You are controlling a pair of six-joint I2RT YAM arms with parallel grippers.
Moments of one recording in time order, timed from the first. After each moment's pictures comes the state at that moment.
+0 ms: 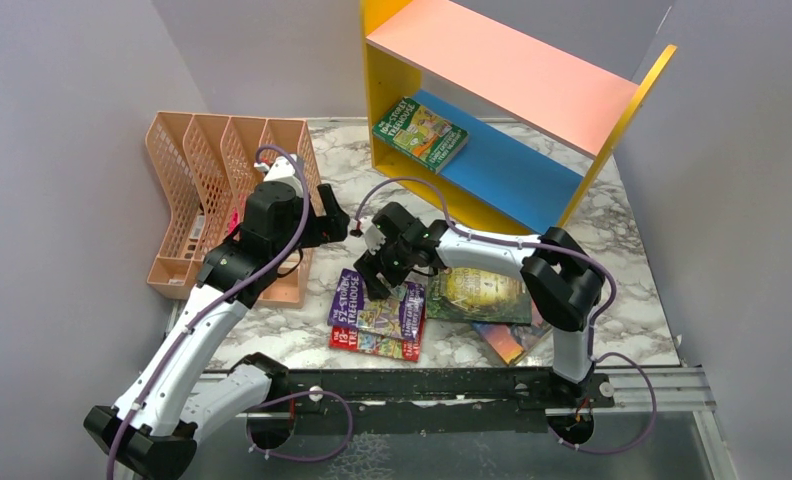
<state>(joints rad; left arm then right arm) -0.47 0.92 1.05 -0.62 -0.12 -0.49 0.93 1.93 1.33 -0.36 -0.29 0.04</state>
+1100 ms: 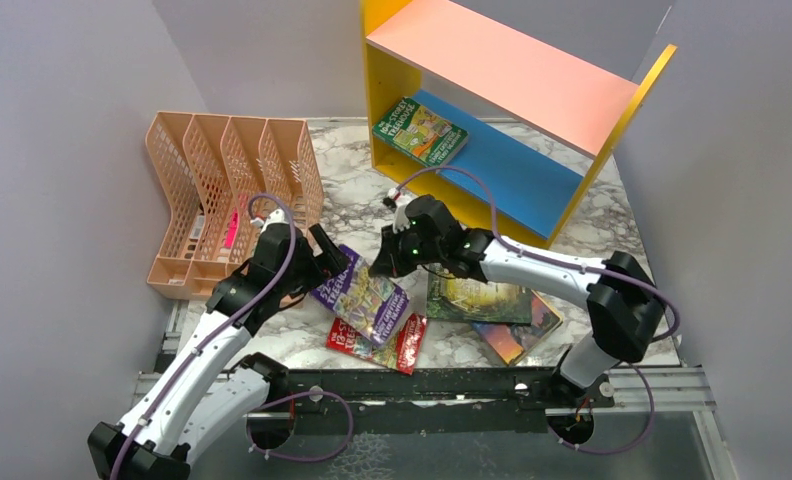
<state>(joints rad) -0.47 0.77 0.74 -0.66 -0.06 -0.86 0.91 1.64 1.10 -0.11 -0.29 0.48</state>
